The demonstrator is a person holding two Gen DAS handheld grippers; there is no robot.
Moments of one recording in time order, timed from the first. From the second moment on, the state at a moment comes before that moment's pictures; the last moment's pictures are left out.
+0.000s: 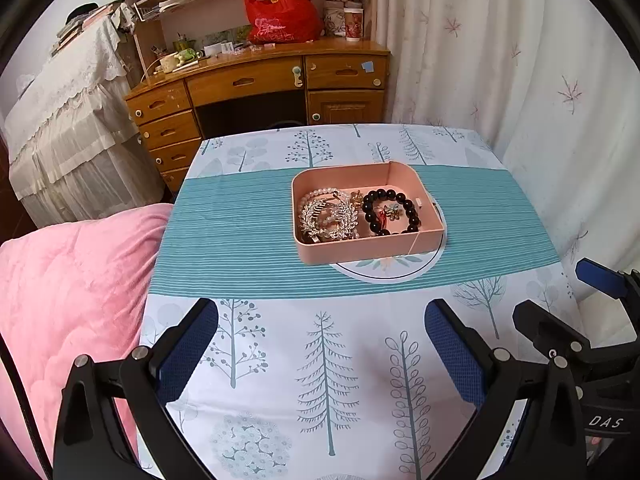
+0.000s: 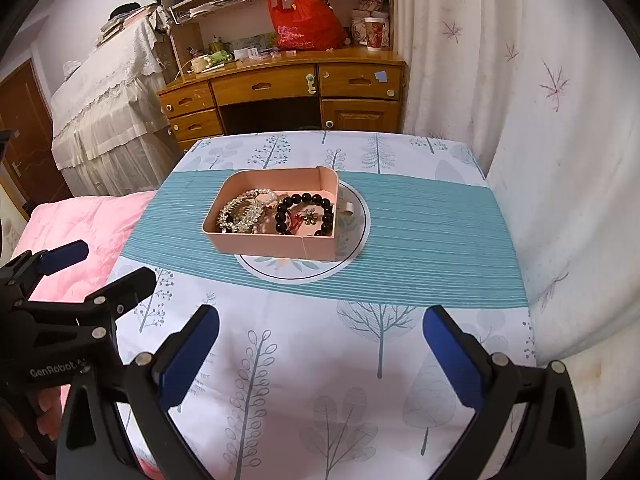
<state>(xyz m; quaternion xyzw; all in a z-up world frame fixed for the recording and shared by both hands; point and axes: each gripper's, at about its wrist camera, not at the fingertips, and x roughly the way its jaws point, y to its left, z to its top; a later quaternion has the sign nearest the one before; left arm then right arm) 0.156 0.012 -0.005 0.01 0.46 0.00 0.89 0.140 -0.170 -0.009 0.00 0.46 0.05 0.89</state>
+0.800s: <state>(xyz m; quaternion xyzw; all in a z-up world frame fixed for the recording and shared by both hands) 0.149 0.014 0.011 0.01 0.44 0.00 0.90 0.137 -0.168 0.004 -0.01 0.44 0.05 0.89</state>
